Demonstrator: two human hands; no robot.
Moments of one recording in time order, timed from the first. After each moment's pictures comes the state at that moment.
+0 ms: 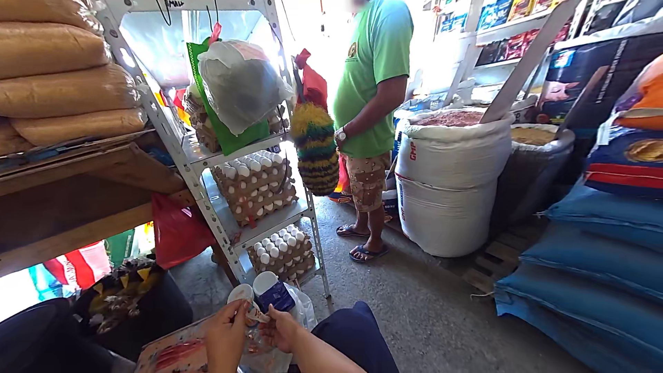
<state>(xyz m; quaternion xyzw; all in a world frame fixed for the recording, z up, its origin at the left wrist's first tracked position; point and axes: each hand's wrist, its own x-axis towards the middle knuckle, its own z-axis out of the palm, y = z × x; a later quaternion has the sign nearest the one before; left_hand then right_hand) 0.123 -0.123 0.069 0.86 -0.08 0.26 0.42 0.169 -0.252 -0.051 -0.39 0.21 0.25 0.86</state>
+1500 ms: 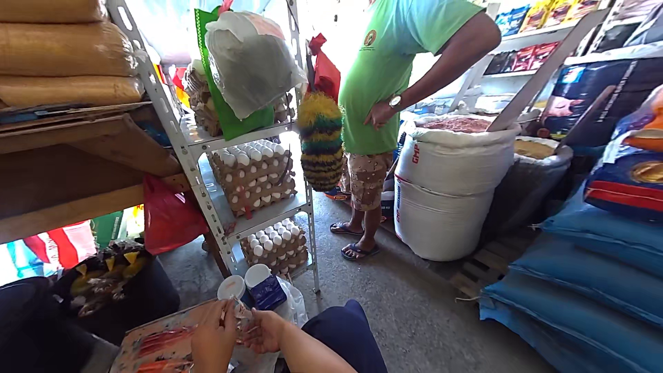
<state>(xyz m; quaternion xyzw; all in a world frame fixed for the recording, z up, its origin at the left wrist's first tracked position) 0.121 -0.113 0.045 0.89 -0.10 0.33 0.29 0.177 -0.247 -0.064 -0.44 0.19 0.40 0.78</state>
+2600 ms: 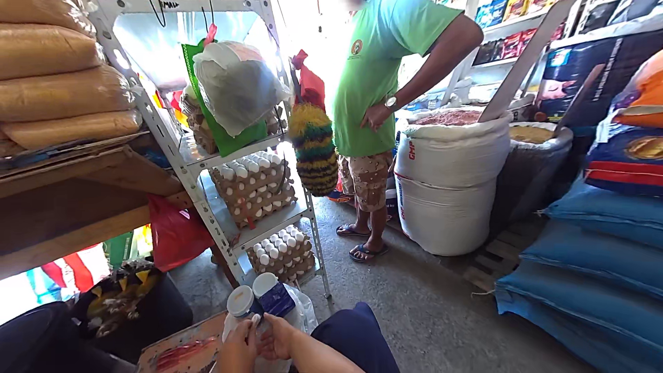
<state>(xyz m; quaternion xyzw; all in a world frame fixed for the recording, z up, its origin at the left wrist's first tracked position) 0.106 -0.120 0.027 0.94 -0.11 0.21 0.26 0.173 -0.243 -0.056 -0.41 0.24 0.36 0.80</state>
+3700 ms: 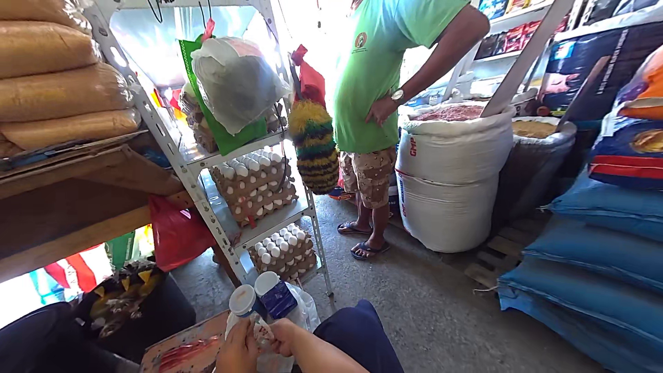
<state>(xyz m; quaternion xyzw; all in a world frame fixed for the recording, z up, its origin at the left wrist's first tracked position) 0.094 -0.124 0.038 0.91 -0.14 0.32 0.24 0.171 -0.244 -0.048 -0.49 0.24 0.33 0.77</state>
